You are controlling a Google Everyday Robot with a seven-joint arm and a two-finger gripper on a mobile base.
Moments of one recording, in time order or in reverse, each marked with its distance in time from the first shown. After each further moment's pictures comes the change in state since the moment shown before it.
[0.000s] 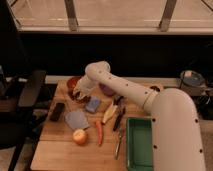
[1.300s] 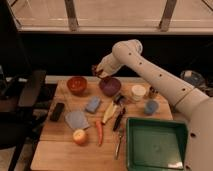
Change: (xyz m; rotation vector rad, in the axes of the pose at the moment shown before) arm 0.090 0.004 -0.171 0.124 0.243 0.201
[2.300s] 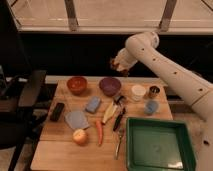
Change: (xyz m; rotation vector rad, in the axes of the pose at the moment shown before) arm 0.106 0.024 -0.081 0.002 0.264 0.146
